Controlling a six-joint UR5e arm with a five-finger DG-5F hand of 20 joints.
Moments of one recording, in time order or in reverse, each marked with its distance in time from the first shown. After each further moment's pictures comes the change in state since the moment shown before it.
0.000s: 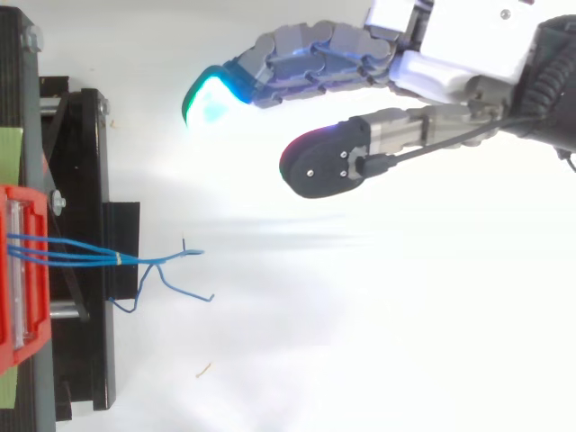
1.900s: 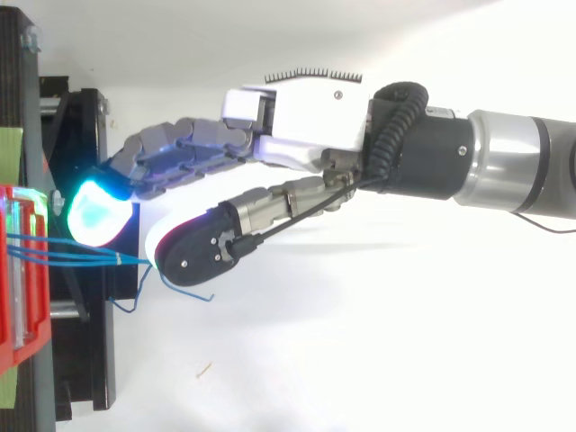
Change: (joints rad) arm 0.005 -0.223 0.207 0.119 -0.171 0.089
